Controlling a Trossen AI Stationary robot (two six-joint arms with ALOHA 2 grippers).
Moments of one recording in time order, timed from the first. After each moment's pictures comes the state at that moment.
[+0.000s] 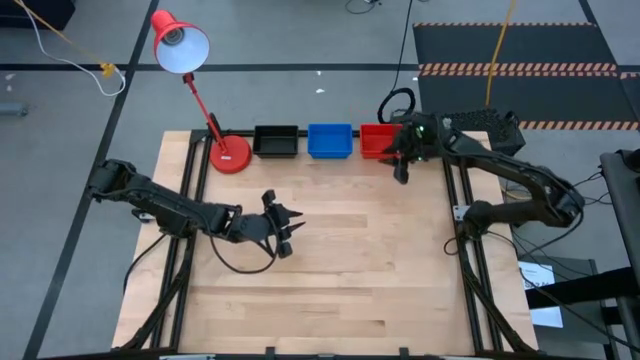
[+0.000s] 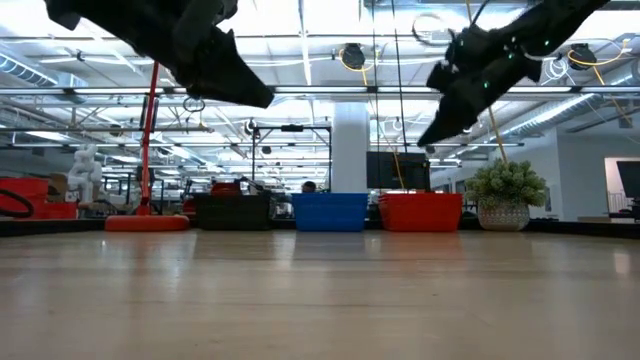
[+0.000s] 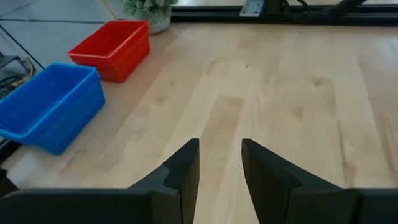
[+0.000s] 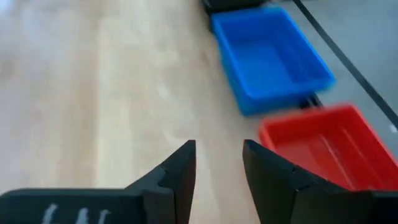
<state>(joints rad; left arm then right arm) -0.26 1.36 0.70 0.14 -0.54 -0.18 -0.79 1.18 0.74 -0.29 -0.42 -0.37</state>
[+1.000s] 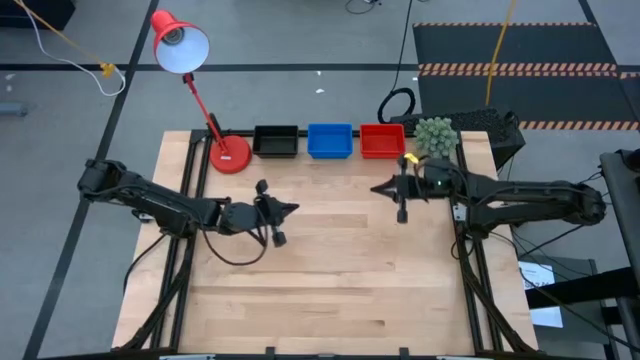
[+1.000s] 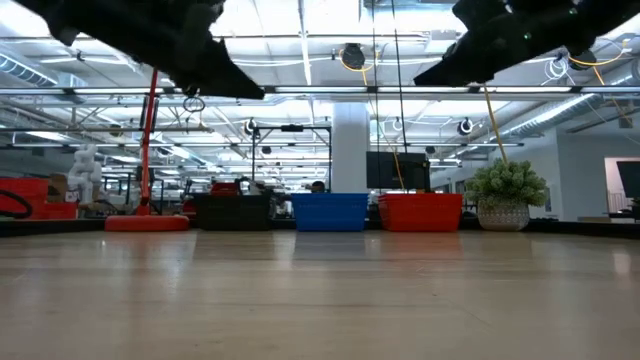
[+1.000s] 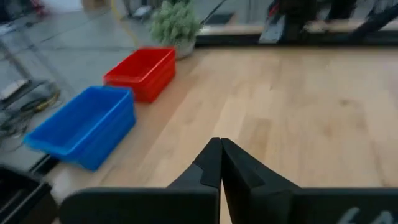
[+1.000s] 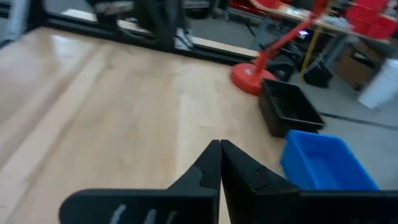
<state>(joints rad) -0.20 1.26 0.59 0.28 -0.56 -0.06 -0.23 0.87 0.52 0.03 -0.11 -0.27</state>
